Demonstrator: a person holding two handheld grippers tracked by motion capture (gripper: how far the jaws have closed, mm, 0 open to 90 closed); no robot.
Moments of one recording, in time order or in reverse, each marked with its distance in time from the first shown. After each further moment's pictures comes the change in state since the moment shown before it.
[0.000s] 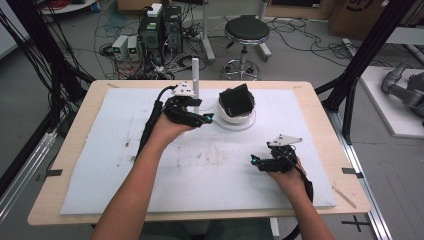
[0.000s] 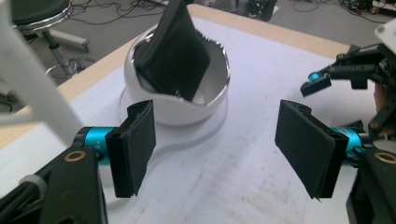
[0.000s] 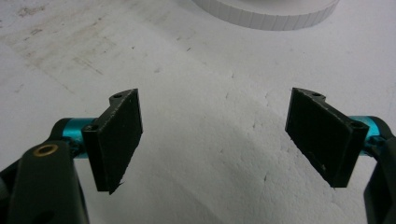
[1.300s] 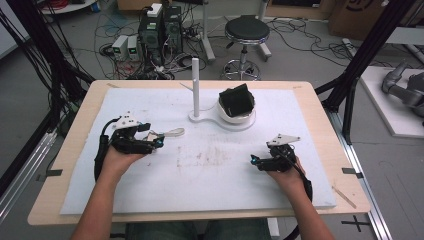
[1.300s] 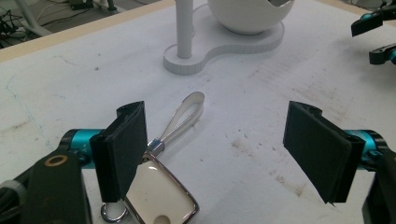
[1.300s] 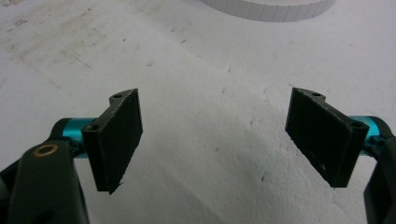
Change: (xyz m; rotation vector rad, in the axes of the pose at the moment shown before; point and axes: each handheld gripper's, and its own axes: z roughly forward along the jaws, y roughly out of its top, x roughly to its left) left arm 0.028 -0.126 -0.093 -0.033 0.157 -0.146; right arm -0.002 0.000 0.006 0.026 -0.006 0.001
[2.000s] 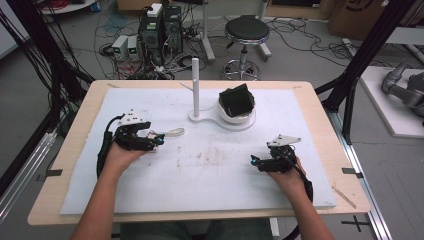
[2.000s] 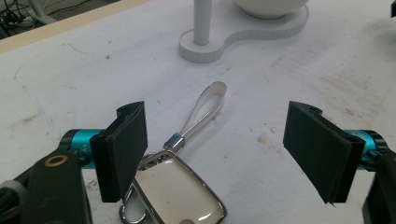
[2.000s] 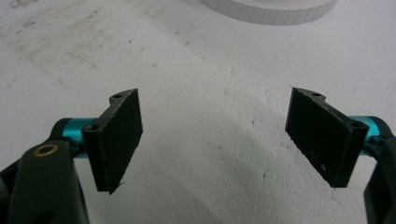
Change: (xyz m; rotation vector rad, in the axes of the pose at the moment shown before) left arm 0.015 -0.002 0.019 0.067 0.030 0.019; right arm 0.003 0.000 -0.004 -0.009 -0.003 -0.005
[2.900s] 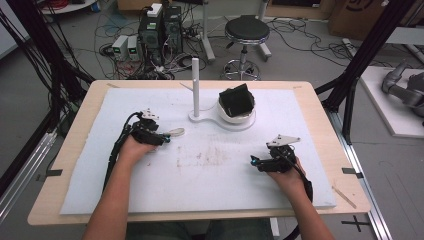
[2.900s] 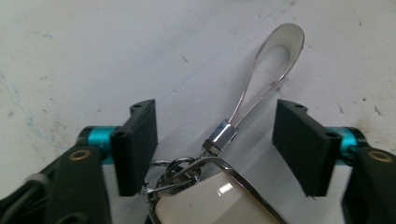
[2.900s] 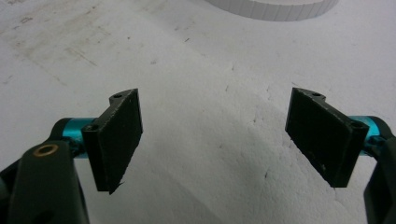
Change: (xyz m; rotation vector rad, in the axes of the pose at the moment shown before) left arm 0.024 -0.009 0.065 0.245 0.046 0.016; right arm -0.001 -0.001 0.002 0.011 0.006 0.003
